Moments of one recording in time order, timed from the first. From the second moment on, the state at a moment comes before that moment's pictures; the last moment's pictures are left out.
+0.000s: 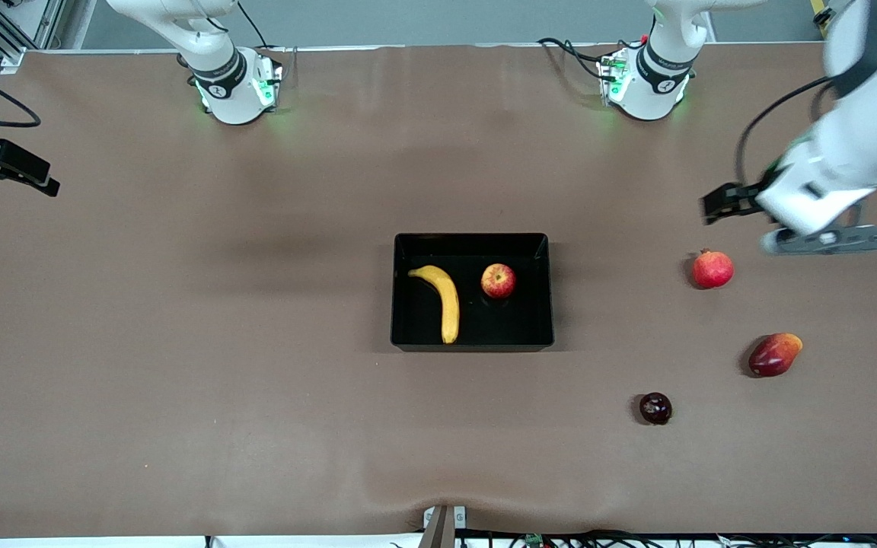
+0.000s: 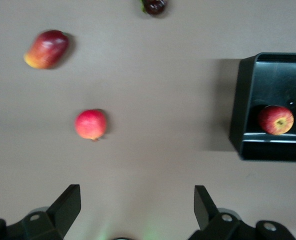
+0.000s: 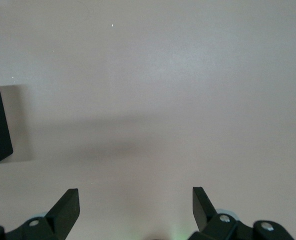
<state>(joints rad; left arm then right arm) 0.01 0.10 -0.26 -1.62 0.02 1.58 -0.28 0.00 -0.03 -0.06 -1.55 0.02 1.48 0.03</state>
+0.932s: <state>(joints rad) -0.24 0.43 -0.37 -1.72 0.08 2.08 -1.10 0.00 -0.03 -0.06 -1.55 0.02 1.48 0.03</state>
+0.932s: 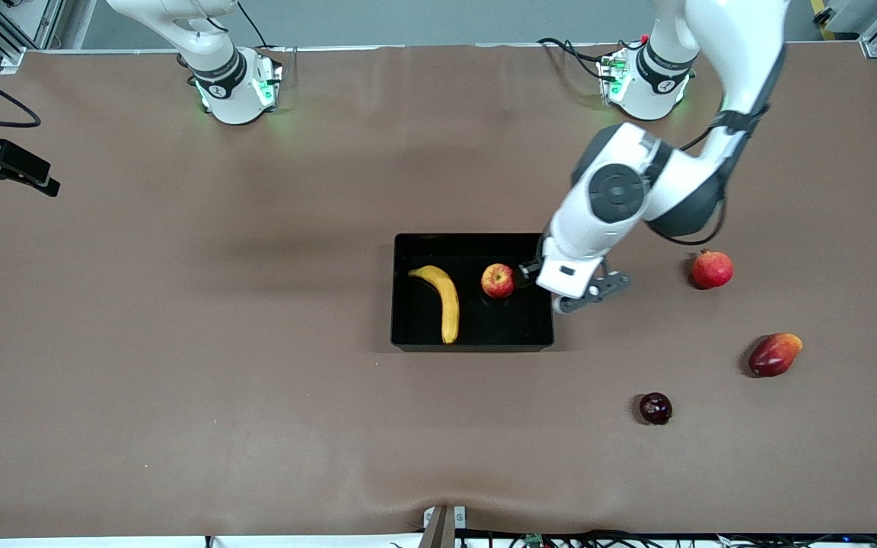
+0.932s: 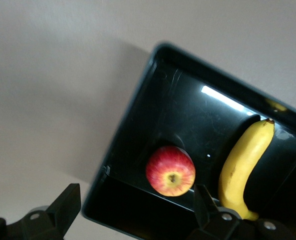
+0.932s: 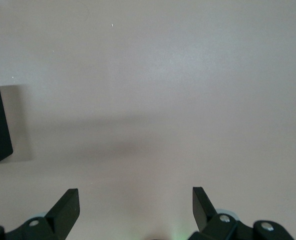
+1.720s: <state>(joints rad) -0.33 0.65 -0.37 -1.63 0.15 2.12 -1.33 0.00 -0.03 -0.06 -1.55 0.02 1.48 0.03</state>
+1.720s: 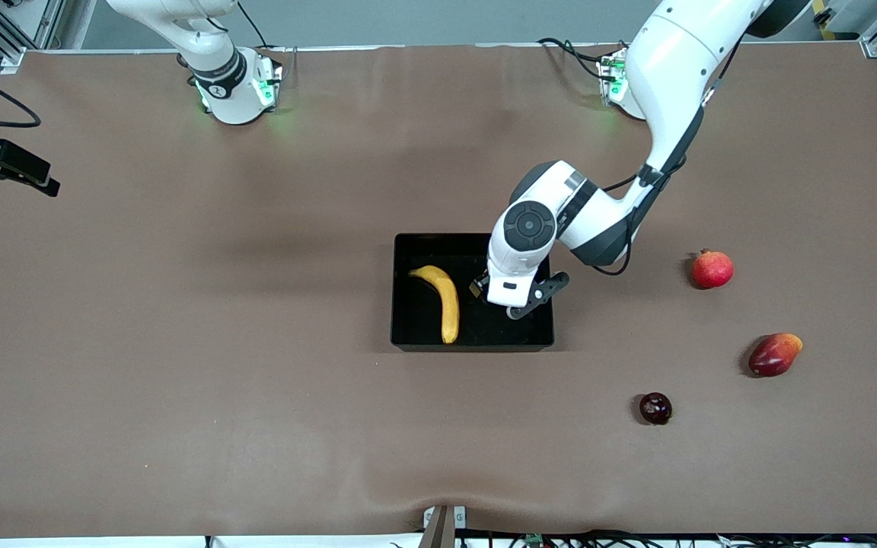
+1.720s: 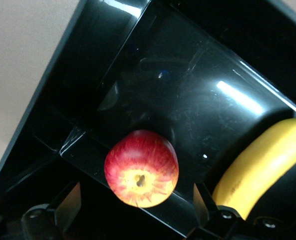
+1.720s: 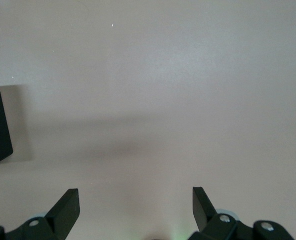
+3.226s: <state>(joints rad) -0.33 0.64 -0.37 -1.57 0.18 2.10 -1.28 0.00 -0.03 -0.06 -1.55 0.02 1.48 0.03</state>
